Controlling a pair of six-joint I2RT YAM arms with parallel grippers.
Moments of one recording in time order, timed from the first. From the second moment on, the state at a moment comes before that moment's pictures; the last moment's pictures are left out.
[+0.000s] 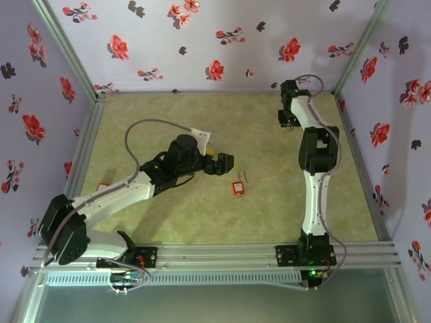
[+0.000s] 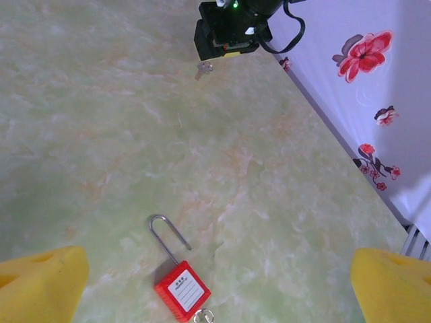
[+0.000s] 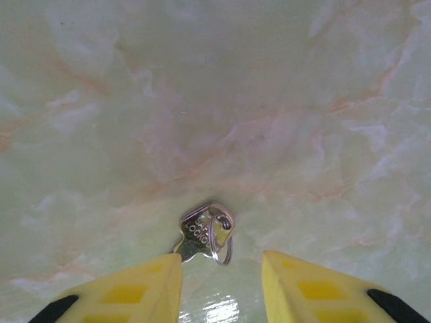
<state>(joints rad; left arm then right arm) -0.86 1.33 0.95 -0.05 0.11 -0.52 0.07 2.41 2.13 -1.01 0.25 0.12</state>
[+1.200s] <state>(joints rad) -0.77 1.66 1.15 0.27 0.27 -1.30 0.15 1.36 1.31 -0.60 -0.25 0.54</state>
